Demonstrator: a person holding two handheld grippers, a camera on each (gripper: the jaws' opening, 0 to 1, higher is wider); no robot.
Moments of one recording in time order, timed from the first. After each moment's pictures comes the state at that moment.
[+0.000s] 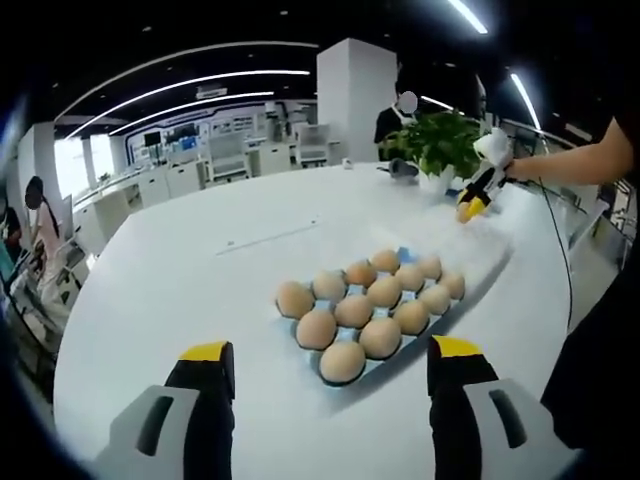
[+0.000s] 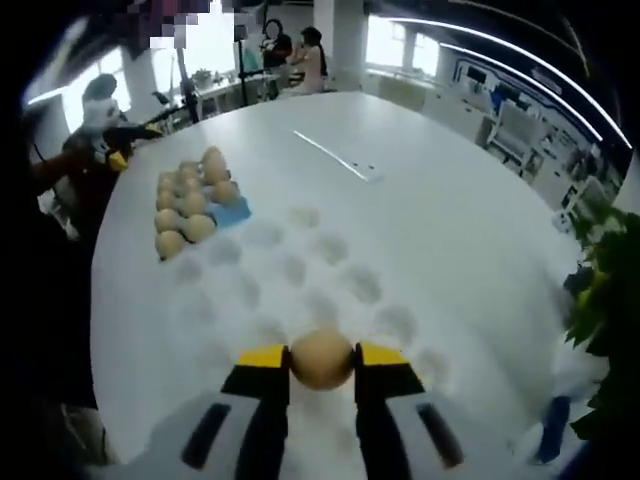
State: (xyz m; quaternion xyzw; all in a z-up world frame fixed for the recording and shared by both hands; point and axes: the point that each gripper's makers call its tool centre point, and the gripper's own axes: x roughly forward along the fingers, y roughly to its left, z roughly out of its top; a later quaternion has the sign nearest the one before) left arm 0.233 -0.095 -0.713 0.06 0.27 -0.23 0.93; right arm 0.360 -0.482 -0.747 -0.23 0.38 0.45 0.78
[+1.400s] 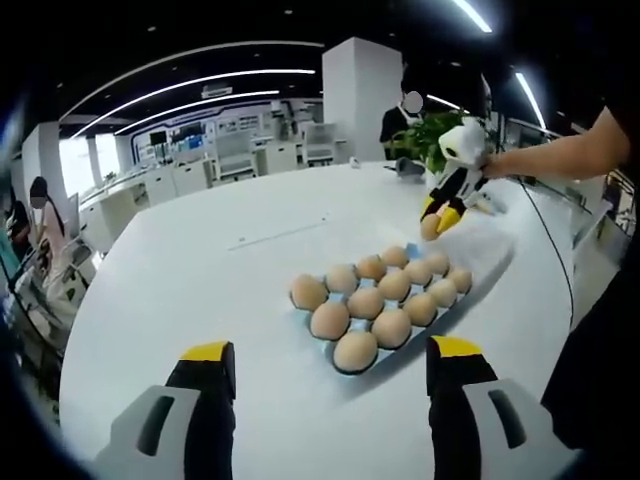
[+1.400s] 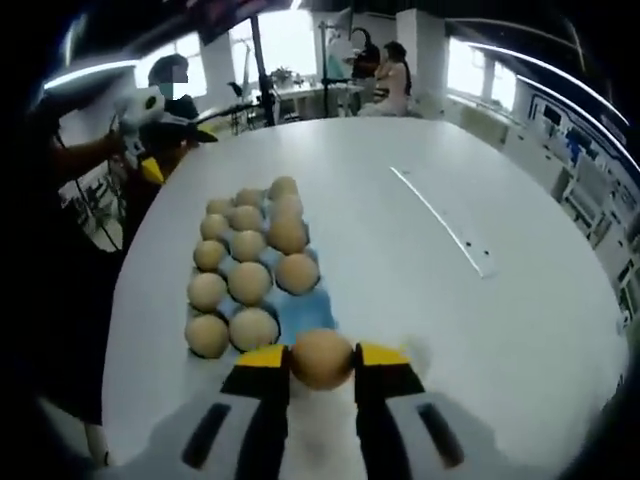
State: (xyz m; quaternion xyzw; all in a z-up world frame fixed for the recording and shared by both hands) left arm 0.228 -0.081 -0.709 0.06 0.27 -0.22 0.94; right arm 0.356 -0.325 -0.755 -0.24 0.33 0.59 0.70
